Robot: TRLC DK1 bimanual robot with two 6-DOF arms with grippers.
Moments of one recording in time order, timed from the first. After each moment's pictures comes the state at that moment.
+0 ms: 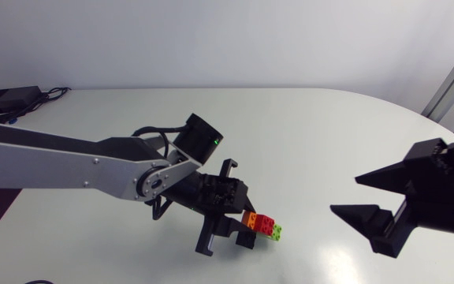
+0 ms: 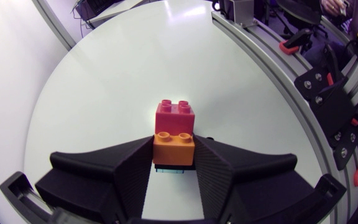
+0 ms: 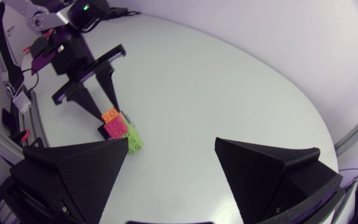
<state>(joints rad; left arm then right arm) -0.75 1.69 0.96 -0.22 0.54 1.05 0.16 0.66 0.66 -0.70 -0.38 -0.42</state>
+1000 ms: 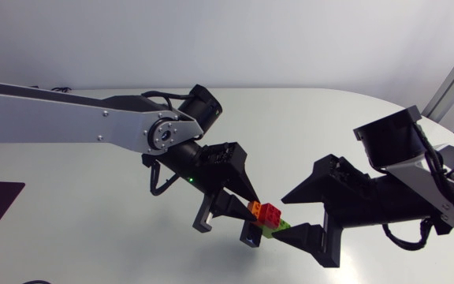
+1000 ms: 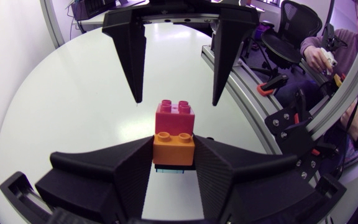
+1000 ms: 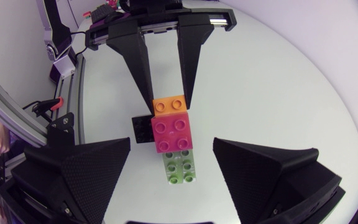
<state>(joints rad) -0.68 1.77 1.20 -0.55 0.78 1.05 0.44 1.05 0.65 -0.47 -0.53 -0.51</state>
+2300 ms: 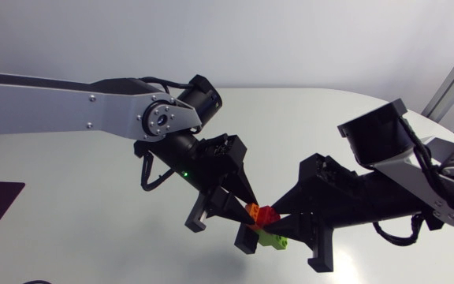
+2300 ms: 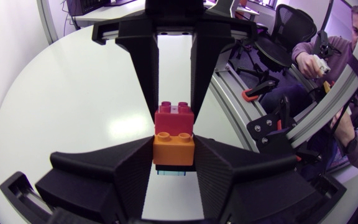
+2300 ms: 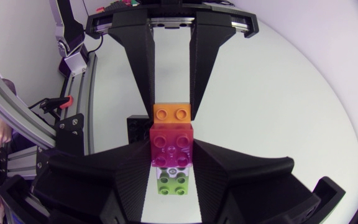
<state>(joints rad) -0.69 1.73 1.25 -0.72 0.79 1.06 0.52 1.08 0.70 -0.49 -0.54 -0.51</state>
